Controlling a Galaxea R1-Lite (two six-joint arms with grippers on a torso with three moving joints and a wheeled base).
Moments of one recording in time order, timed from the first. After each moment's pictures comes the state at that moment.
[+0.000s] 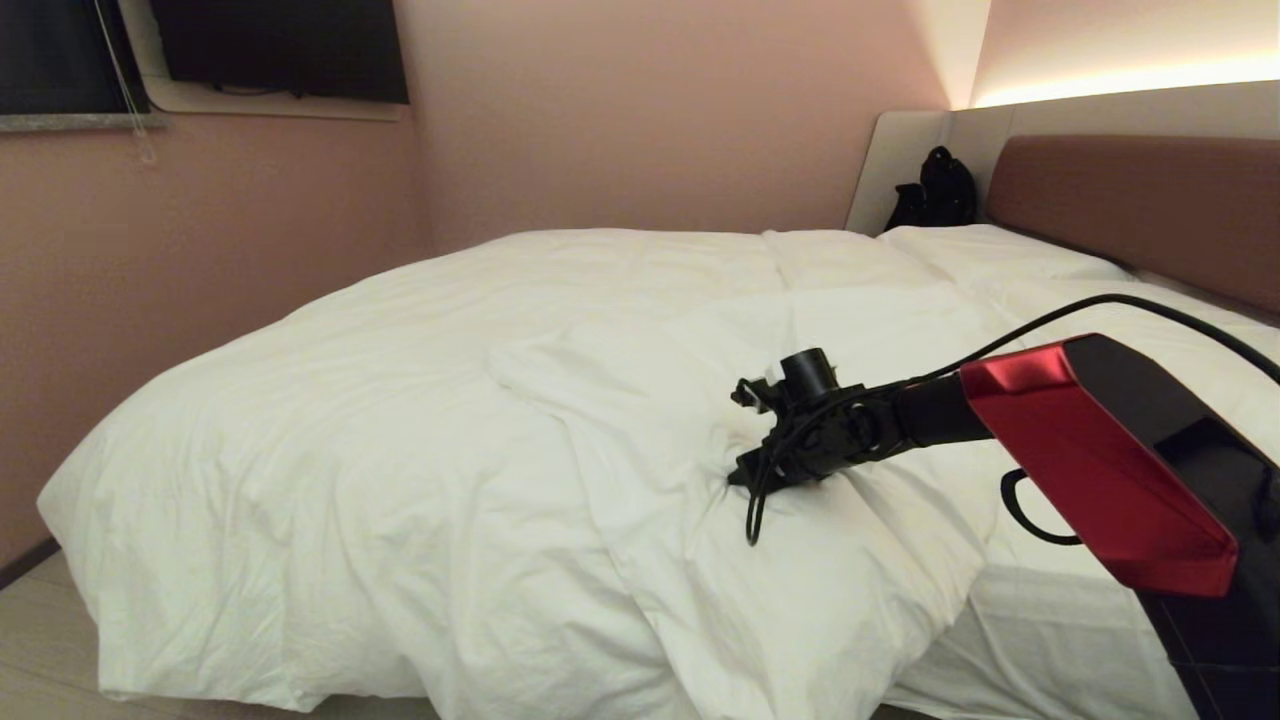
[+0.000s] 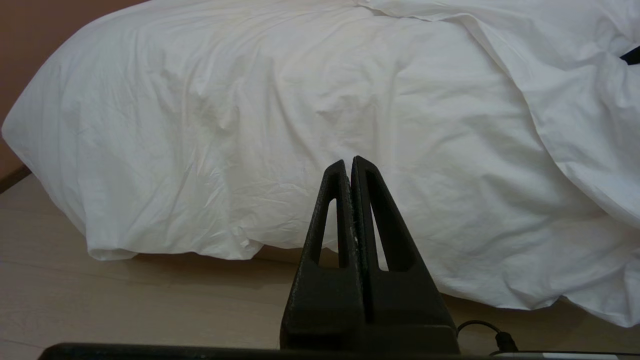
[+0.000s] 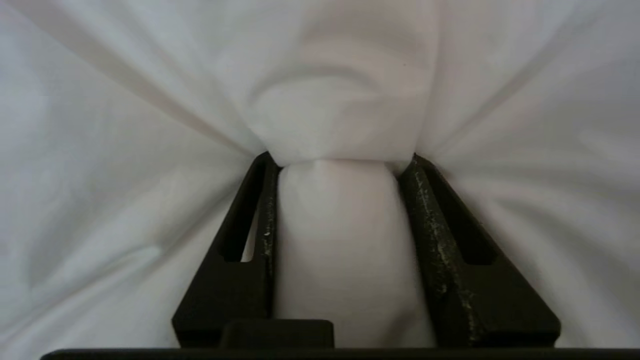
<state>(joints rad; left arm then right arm) 0.00 0.00 0.00 0.02 -0.01 0.02 0.36 2.45 -1.76 0.16 0.06 -0.08</state>
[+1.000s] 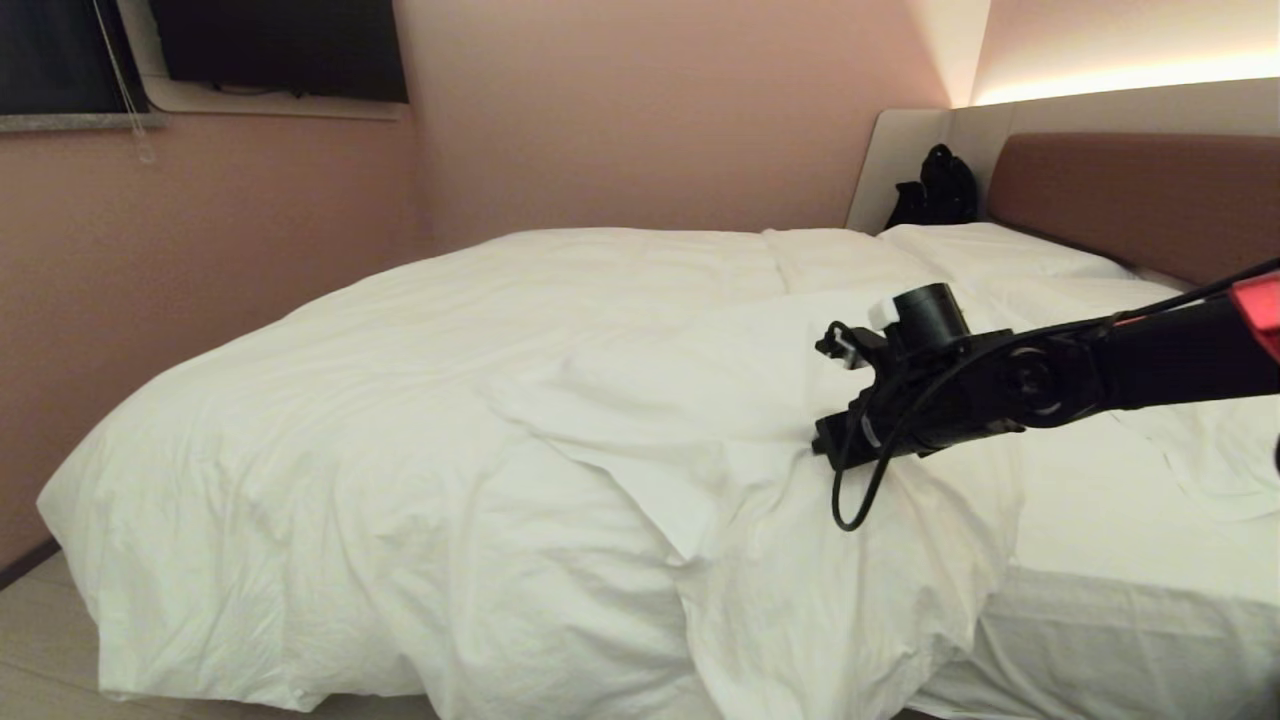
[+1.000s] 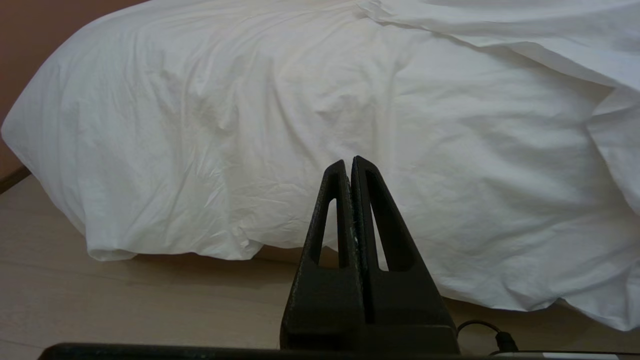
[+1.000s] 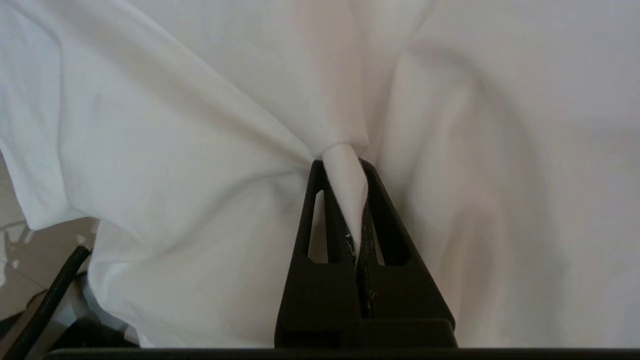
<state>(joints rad) 0.00 0.00 0.00 0.02 -0.01 0.02 0.31 2.00 -1.39 0.15 0.06 -0.05</state>
